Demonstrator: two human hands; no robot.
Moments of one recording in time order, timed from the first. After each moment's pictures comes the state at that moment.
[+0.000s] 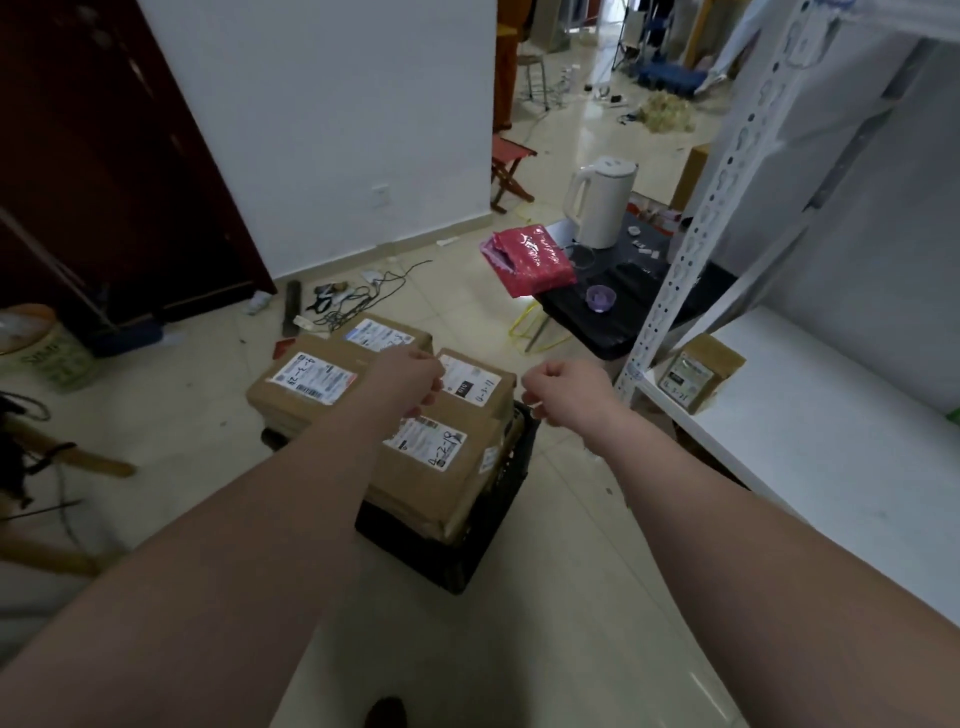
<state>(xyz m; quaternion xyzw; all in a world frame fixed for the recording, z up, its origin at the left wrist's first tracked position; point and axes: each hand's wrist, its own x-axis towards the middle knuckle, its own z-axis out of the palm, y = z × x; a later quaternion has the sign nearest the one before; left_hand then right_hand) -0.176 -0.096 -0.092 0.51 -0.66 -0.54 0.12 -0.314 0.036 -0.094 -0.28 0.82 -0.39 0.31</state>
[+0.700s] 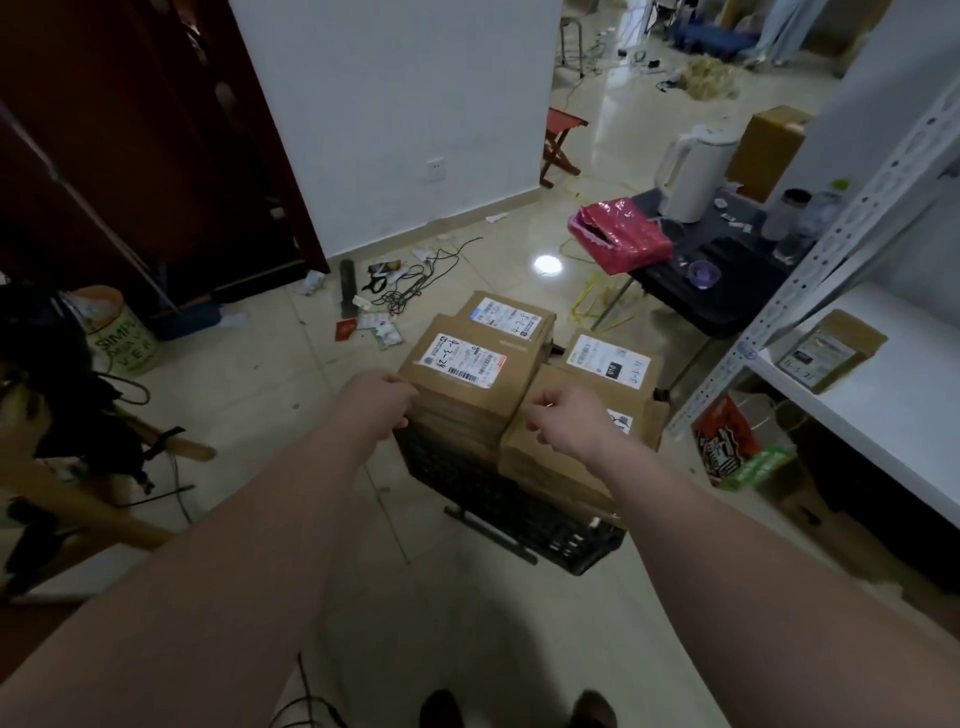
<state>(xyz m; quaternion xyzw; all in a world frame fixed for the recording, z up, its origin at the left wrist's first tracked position) 0.046 -0.267 -0.140 0.57 -0.64 -0.51 0.09 -0.112 -0.120 -0.145 -0.31 0.84 -0.29 0.34</state>
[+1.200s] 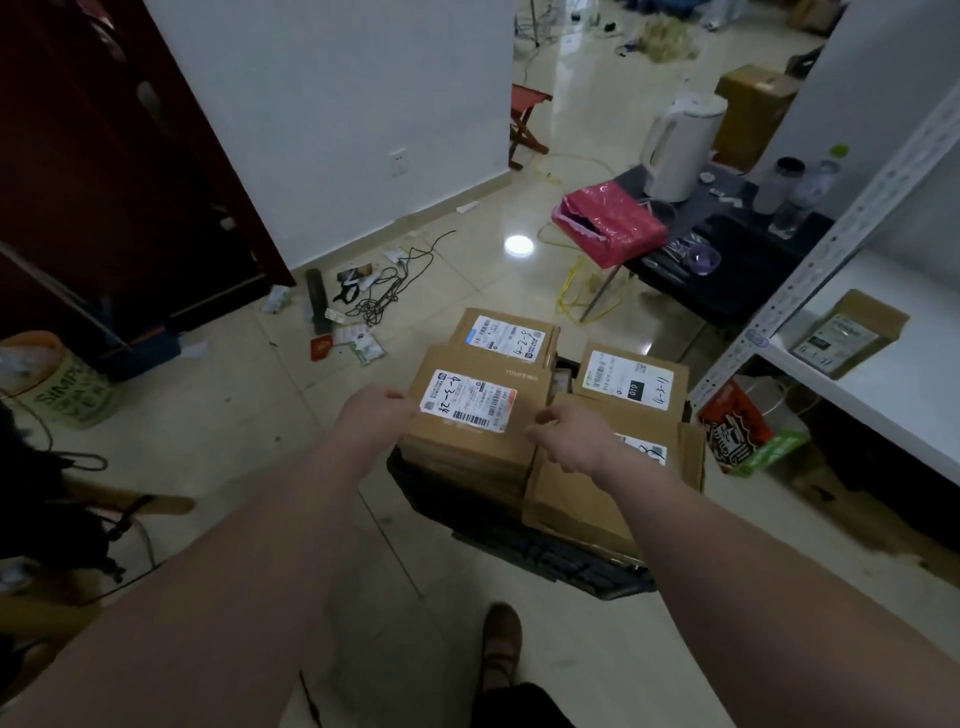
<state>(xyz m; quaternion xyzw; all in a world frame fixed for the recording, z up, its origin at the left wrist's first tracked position) -0.001 -0.363 -0.172 0.54 -0.69 -0.48 0.03 -0.146 -0.198 -0.181 -0.27 0.86 -0.24 0.37</state>
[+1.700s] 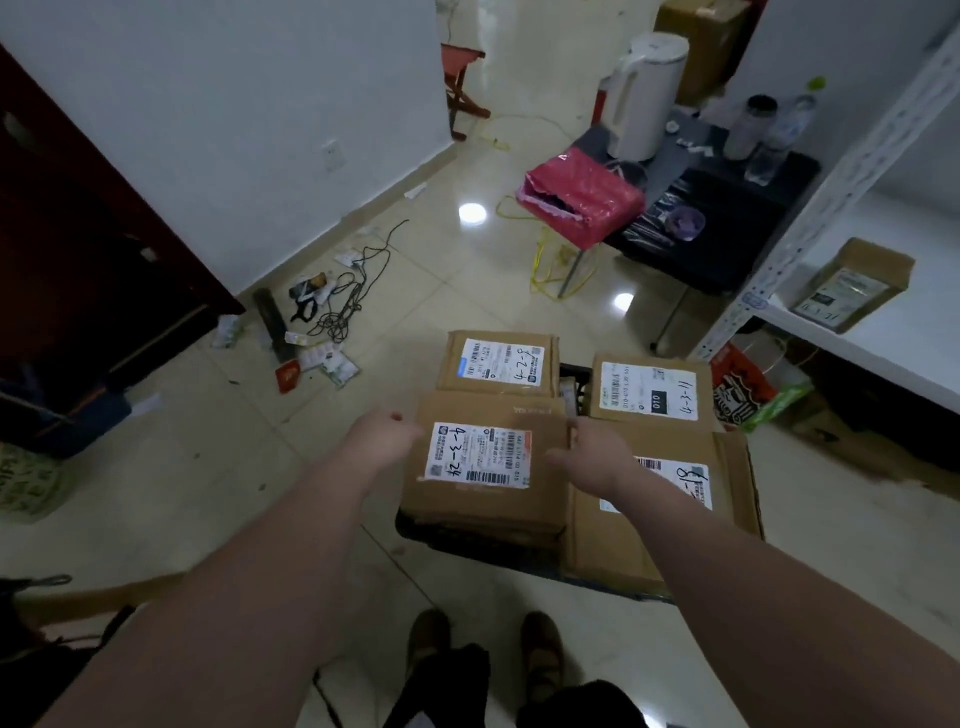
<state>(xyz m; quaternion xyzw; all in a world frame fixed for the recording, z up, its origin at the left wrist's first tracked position) -0.071 -0.458 -0.212 0.51 -0.73 -0.44 -0.12 -0.181 -0.254 -0.210 -0.16 0.88 -0.25 0.37</state>
